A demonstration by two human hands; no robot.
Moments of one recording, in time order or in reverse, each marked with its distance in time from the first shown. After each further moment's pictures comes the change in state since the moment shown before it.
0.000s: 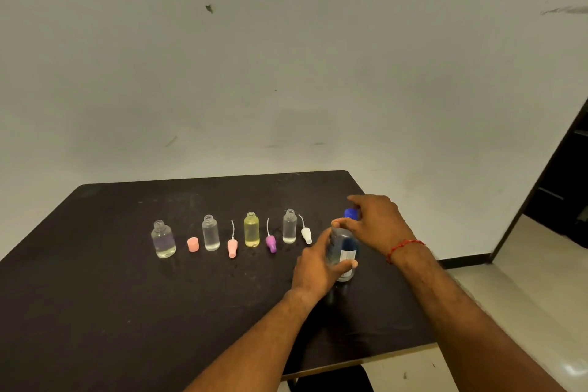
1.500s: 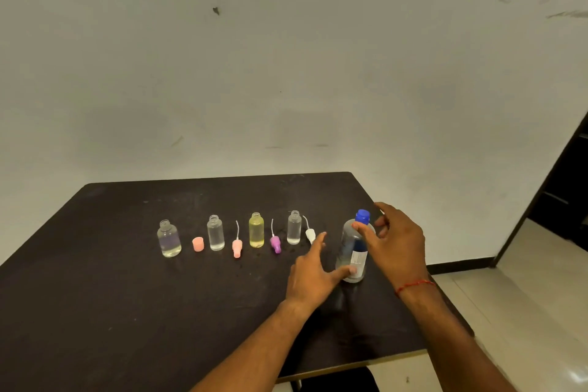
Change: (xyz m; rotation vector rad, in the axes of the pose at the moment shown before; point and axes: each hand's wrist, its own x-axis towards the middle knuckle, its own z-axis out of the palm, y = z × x) left_hand -0.014 -0.007 -0.013 0.078 0.025 -0.082; right_hand -0.038 0.010 0.026 0.318 0.417 0.106
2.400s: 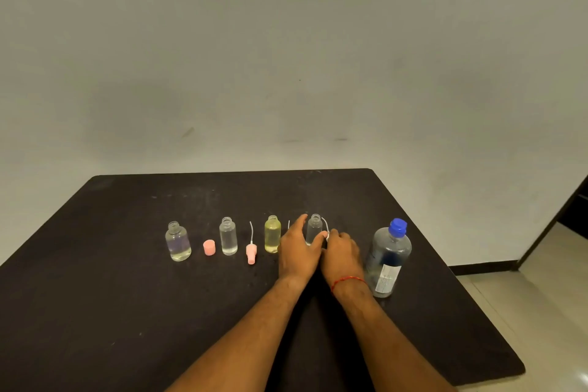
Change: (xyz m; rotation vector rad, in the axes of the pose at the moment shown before) left_hand 0.072 -0.038 -0.040 -0.052 0.331 -0.024; right_hand 0.008 -0.015 0.162 -0.294 -0.404 0.074
